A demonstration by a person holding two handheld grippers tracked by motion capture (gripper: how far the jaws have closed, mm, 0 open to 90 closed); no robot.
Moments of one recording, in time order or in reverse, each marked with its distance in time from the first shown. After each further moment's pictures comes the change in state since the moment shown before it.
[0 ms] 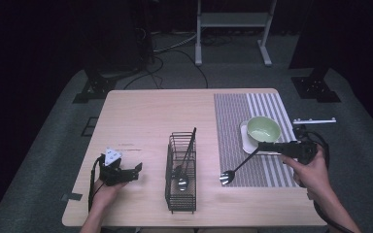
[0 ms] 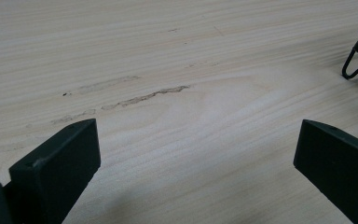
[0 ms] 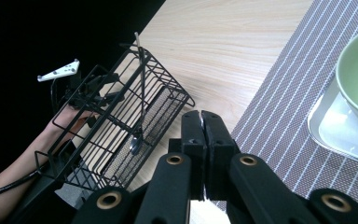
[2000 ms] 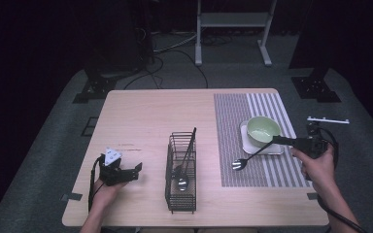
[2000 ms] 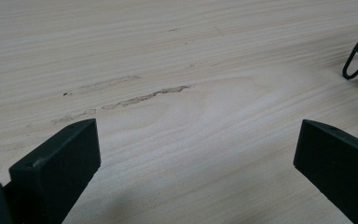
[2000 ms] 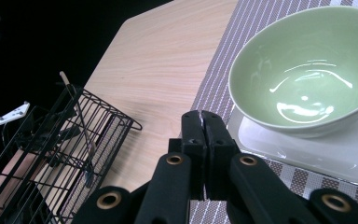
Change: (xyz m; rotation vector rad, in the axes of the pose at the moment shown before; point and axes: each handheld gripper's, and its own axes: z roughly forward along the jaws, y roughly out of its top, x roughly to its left) left arm 0.000 0.000 0.000 0.001 0.001 -0.001; right arm -0.059 -0.001 -0.014 -0.093 -0.112 0.145
